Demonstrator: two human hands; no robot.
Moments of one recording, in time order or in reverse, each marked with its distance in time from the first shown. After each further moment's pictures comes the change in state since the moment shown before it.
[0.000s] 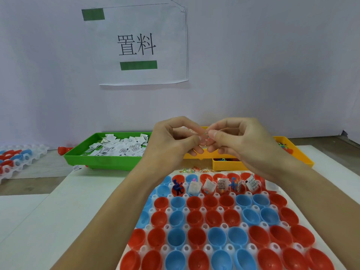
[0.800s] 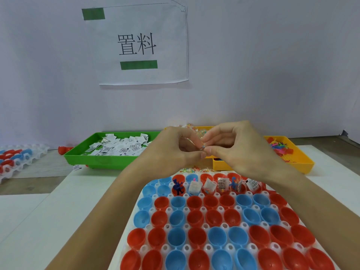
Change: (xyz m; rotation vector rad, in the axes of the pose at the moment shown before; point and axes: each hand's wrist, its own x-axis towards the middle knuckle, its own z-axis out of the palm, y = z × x) left_hand 0.000 0.008 -0.009 0.353 -0.242 -0.144; right_hand -0.004 0.001 0.010 -0.337 0.048 -0.099
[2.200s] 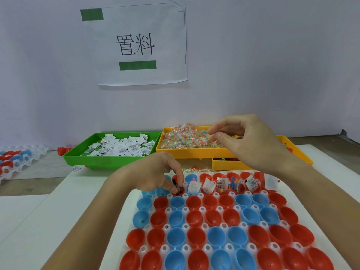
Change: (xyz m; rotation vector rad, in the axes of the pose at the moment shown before) left_hand -0.003 -0.044 -0.016 0.412 -0.367 -0.129; right_hand 0.005 0.007 -0.015 -0.103 0.052 -0.082
